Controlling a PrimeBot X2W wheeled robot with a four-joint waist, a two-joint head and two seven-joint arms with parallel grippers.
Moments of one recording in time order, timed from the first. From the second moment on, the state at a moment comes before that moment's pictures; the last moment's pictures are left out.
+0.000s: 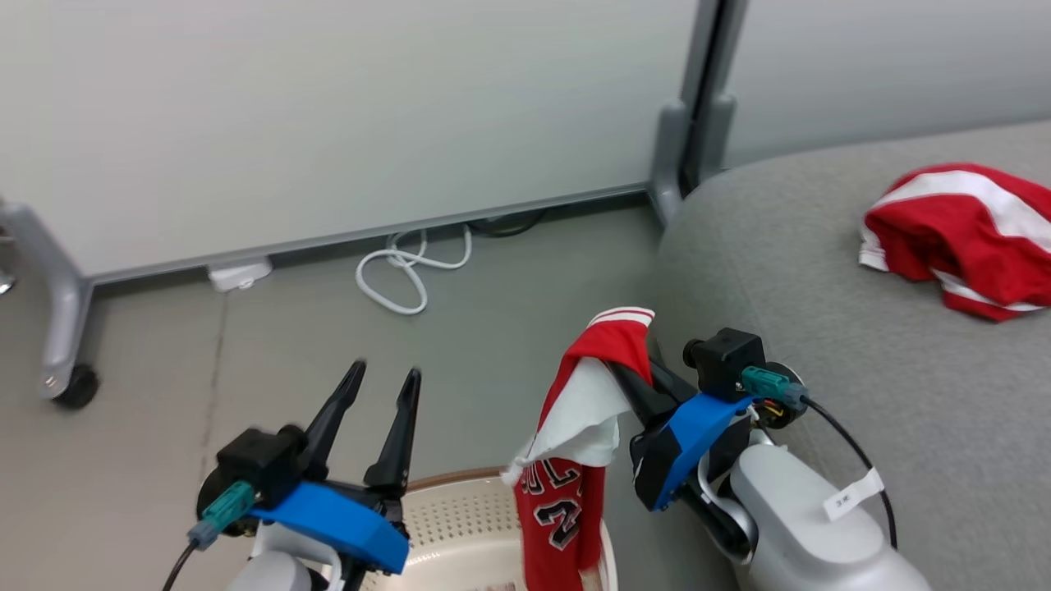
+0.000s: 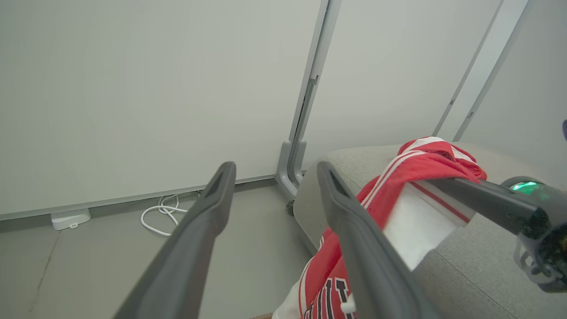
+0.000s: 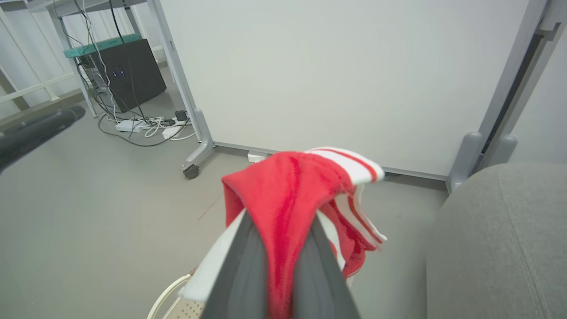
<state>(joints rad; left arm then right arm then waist) -0.25 0.28 -0.53 0.32 -0.62 -0.07 -0.26 -0.58 -0.09 0.62 0.77 0.48 0.13 -0.25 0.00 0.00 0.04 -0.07</state>
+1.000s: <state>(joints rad) -0.09 0.22 -0.25 0.32 -0.45 -0.09 -0.26 -0.34 -0.13 0.36 0.28 0.32 0.13 -0.04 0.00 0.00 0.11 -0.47</state>
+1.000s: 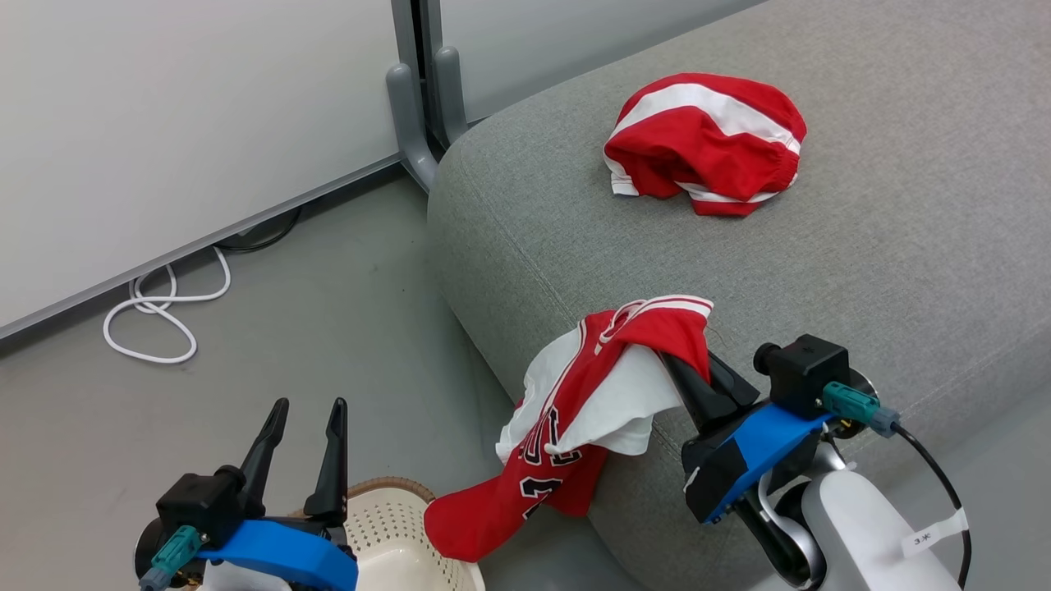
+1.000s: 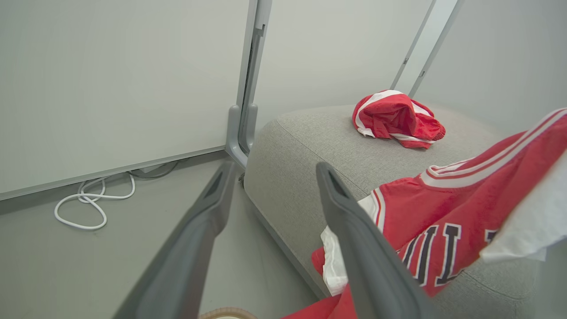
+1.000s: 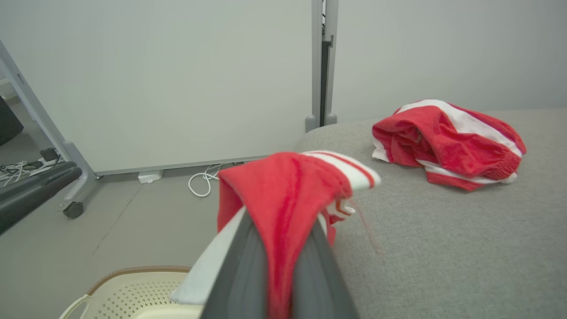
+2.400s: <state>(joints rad) -0.45 0.35 -0.31 0.01 -0.35 -0.11 -0.14 -1.25 -0.56 -0.28 0.43 0.30 0.13 0.20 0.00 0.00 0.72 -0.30</state>
